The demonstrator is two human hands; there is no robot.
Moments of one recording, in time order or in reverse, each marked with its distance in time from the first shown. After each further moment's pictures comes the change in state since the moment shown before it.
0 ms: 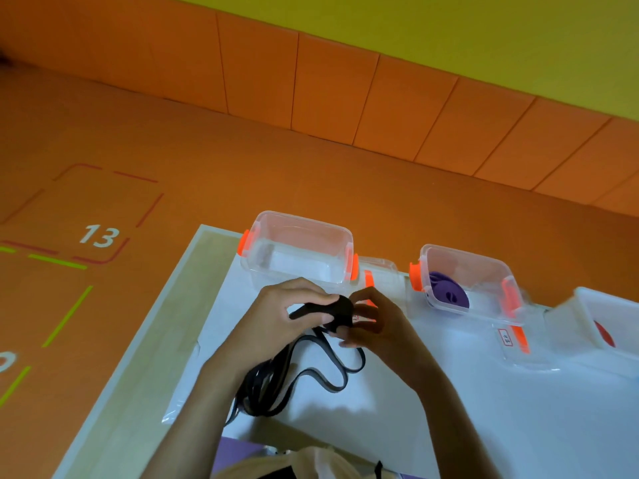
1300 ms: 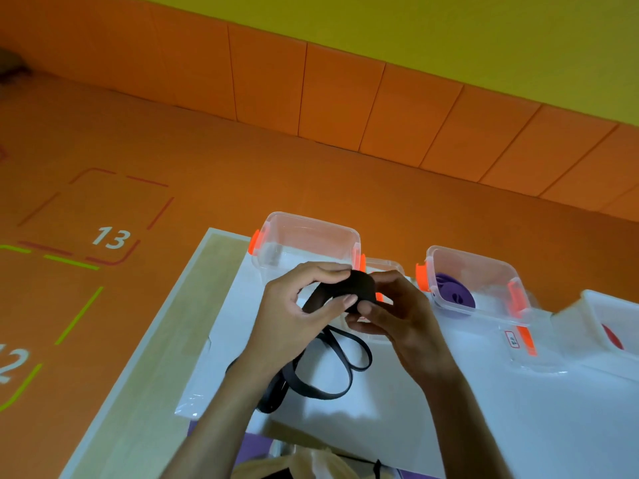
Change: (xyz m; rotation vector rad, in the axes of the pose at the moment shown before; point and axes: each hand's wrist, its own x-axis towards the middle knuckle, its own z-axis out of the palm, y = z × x) left_hand -0.017 0.042 0.014 -0.098 0.272 0.171; right_hand -0.020 -0.031 0.014 0.223 0.044 -0.186
